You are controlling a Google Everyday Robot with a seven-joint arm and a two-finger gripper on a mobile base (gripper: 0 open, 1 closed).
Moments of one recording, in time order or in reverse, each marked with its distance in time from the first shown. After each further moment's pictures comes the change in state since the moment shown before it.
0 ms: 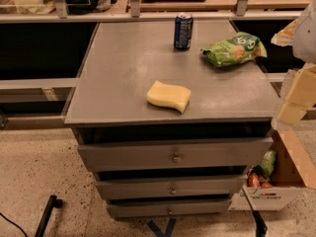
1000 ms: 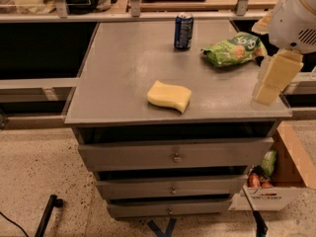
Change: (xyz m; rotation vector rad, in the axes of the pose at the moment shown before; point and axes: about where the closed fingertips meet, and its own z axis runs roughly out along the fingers) arm -0.023 -0.040 0.020 0.032 -0.042 -0.042
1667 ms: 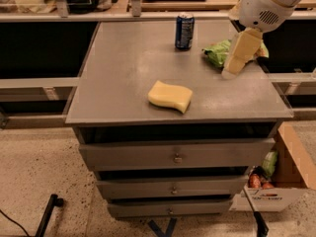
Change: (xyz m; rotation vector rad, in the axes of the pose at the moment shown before) arm -0.036 -0.090 0.051 0.003 -0.114 0.006
